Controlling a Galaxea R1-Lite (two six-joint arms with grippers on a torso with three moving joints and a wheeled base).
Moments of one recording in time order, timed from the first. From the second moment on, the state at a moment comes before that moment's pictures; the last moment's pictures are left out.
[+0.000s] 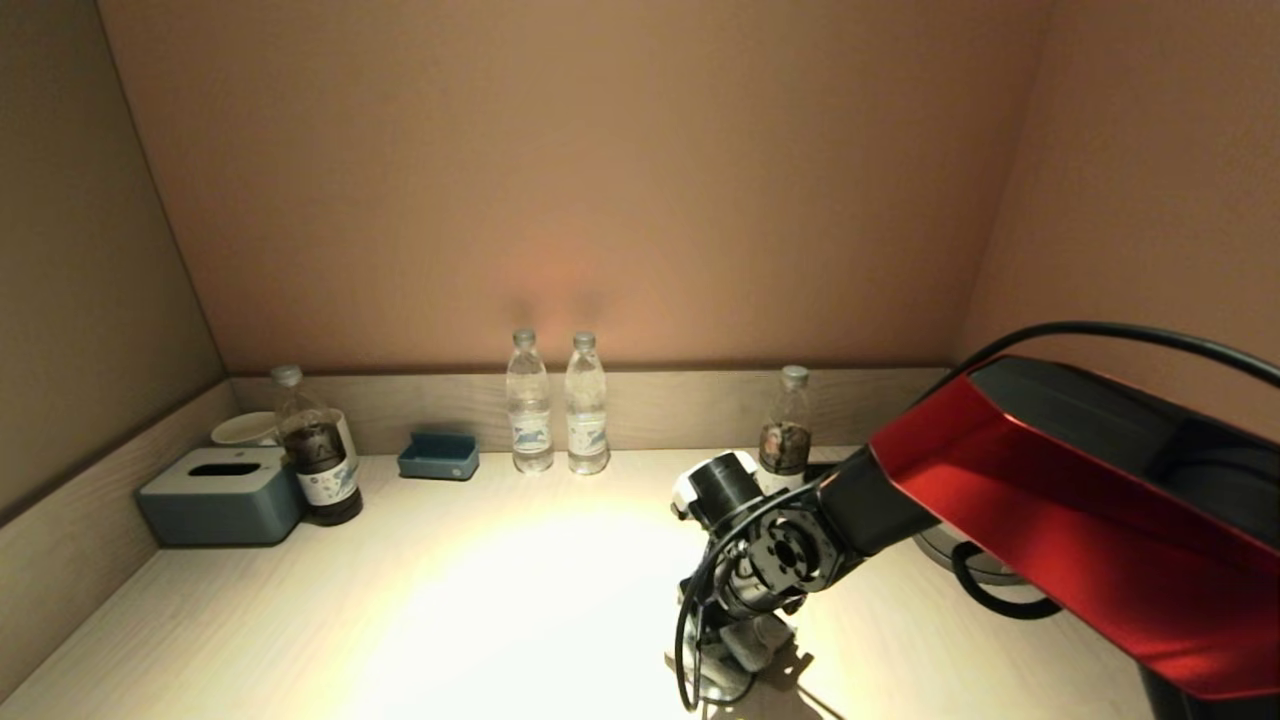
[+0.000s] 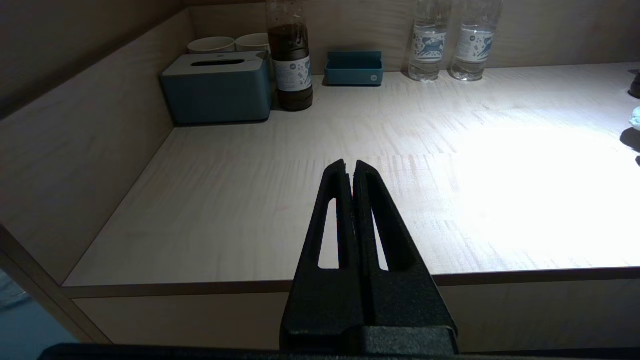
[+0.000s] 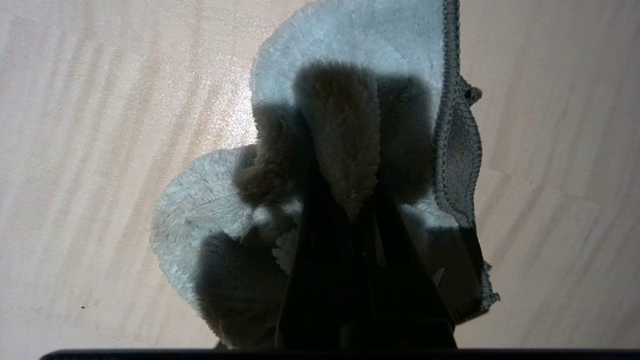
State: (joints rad) left arm -0.02 0.00 0.00 0.02 0.00 0.02; right arm 0.54 2.20 -1.18 0.05 -0.13 0.17
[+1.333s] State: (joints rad) left arm -0.02 0.00 0.00 0.02 0.00 0.02; right arm -0.02 1.84 -0.71 0.03 -0.12 0.06
